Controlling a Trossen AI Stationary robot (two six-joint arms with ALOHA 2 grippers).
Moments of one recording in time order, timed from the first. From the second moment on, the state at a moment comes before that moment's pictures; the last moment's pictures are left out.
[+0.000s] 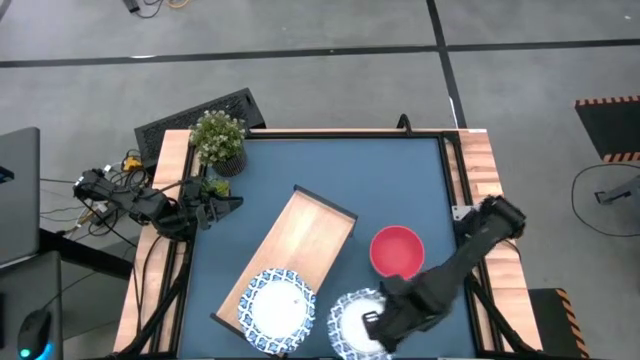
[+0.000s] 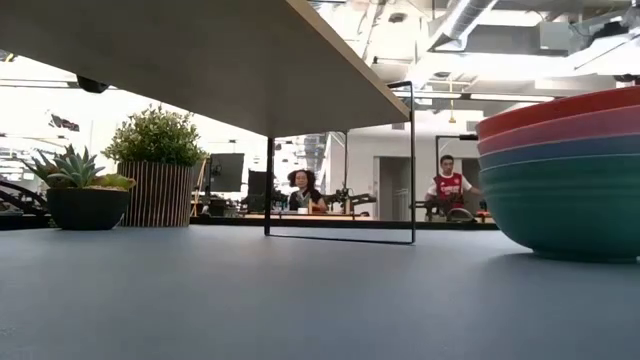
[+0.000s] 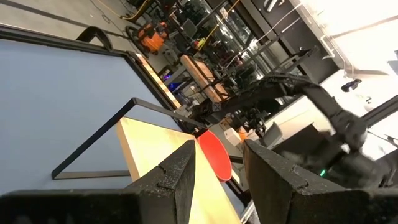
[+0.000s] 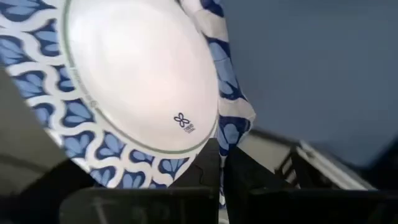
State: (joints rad) left arm -0.38 0.27 0.32 0.03 -0.63 -0.84; right arm 0.73 1.86 1.84 -1.28 -0.13 2.02
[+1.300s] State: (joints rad) left arm -0.38 0.27 0.32 0.03 -0.64 -0.86; right arm 0.35 1.87 2.05 -0.93 -0.10 1.21
